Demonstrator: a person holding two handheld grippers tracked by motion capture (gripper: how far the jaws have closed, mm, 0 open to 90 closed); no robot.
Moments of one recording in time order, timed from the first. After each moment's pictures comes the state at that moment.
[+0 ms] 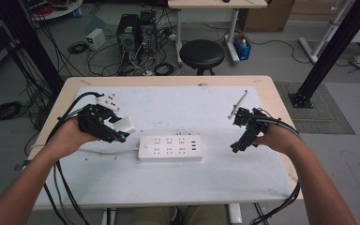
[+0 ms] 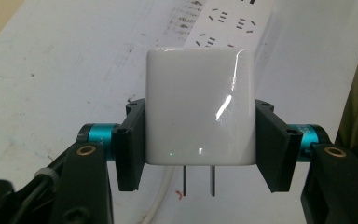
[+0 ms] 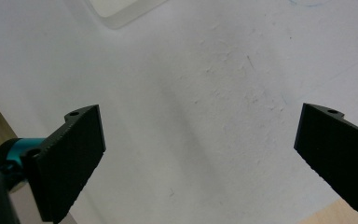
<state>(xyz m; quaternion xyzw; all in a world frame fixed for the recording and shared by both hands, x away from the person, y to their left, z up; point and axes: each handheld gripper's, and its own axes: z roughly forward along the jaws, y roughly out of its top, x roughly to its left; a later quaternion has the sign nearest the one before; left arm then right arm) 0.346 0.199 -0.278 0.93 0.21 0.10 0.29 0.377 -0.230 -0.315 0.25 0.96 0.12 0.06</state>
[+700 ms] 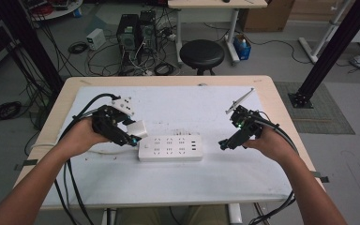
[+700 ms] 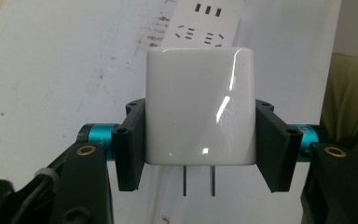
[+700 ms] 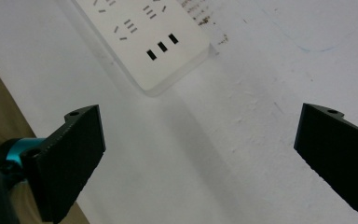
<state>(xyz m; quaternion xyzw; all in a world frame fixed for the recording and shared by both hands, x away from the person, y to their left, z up) 0.345 0.161 -0.279 0.94 0.15 0.08 0.29 0.363 -0.218 -0.308 0.31 0.92 0.24 0.04</state>
